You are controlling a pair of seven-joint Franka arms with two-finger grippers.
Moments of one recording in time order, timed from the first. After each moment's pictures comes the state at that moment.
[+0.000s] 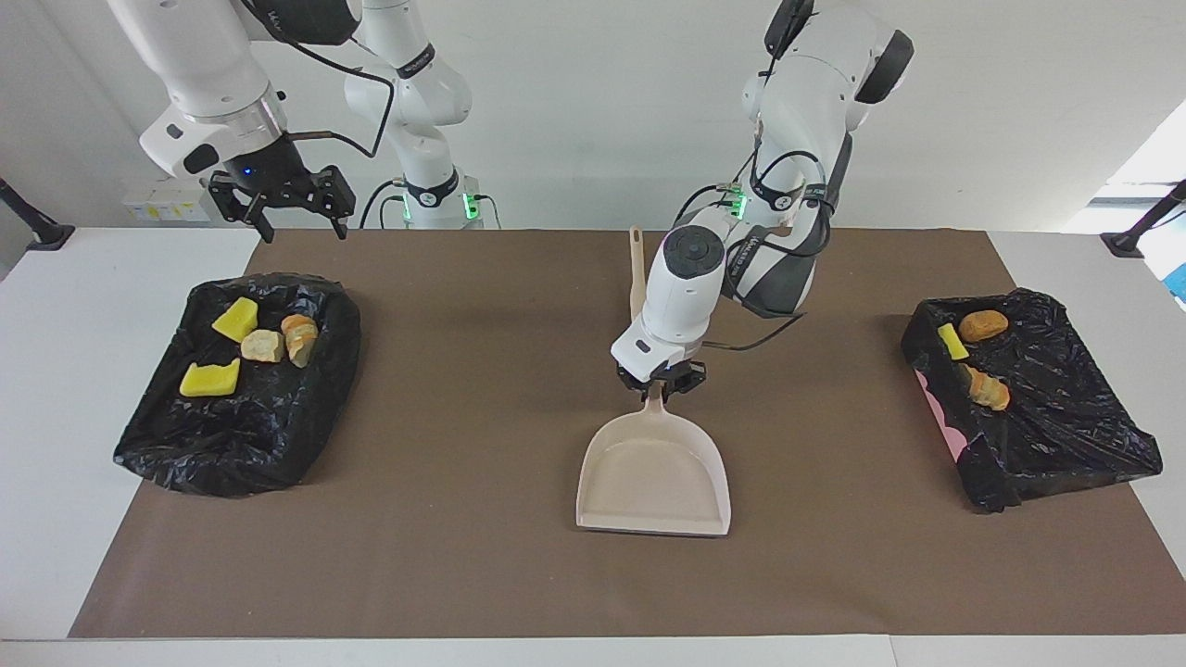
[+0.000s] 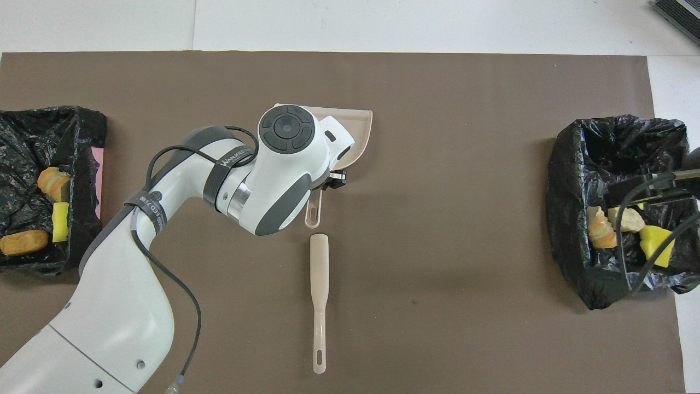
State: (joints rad) left arm -0.26 0.53 -0.39 -1.55 0.18 2.06 -0.55; right arm -0.12 -0.03 0.11 -1.58 -0.02 1.51 -0.08
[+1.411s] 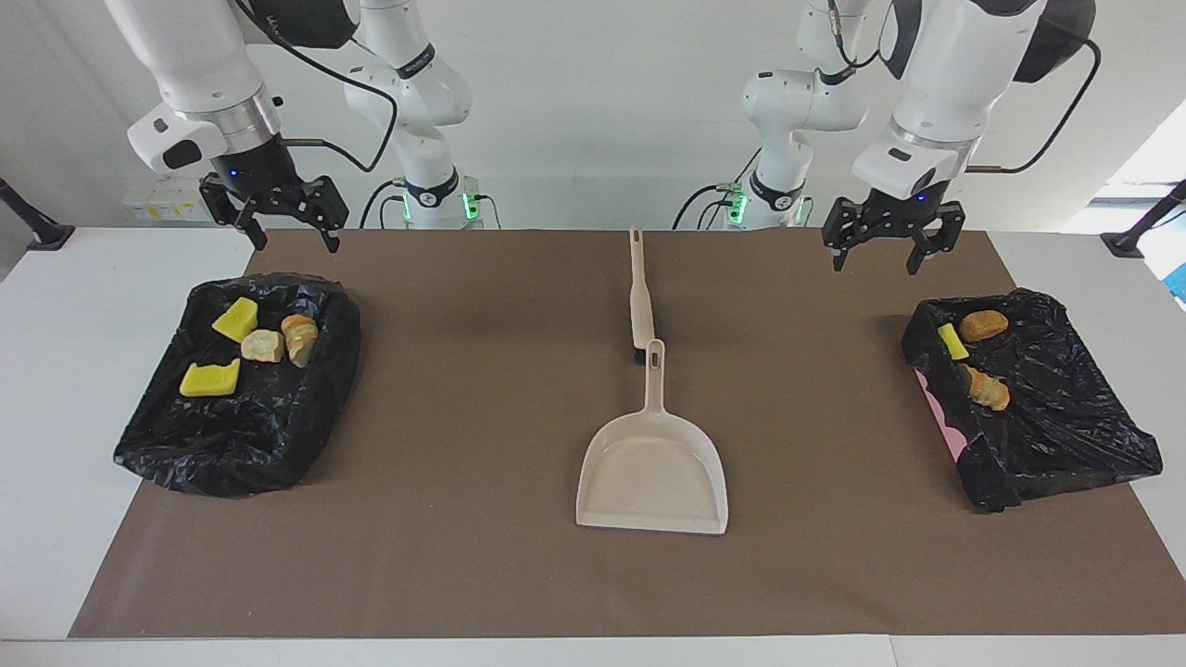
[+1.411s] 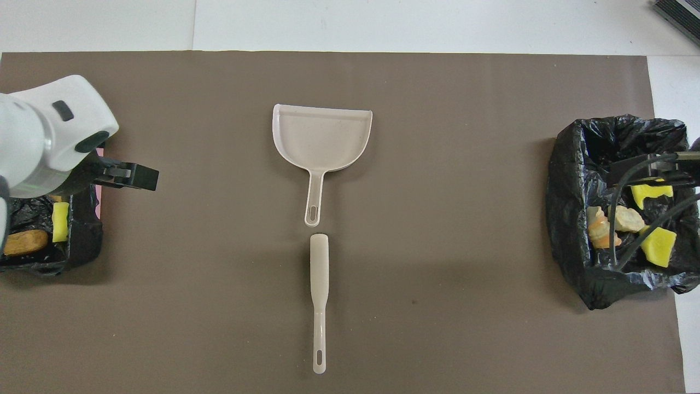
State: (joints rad) left arm -0.17 -0.05 -0.04 -1.62 0.08 1.63 0.00; right arm -0.13 -0.03 0.11 -1.59 -0.02 1.58 0.03
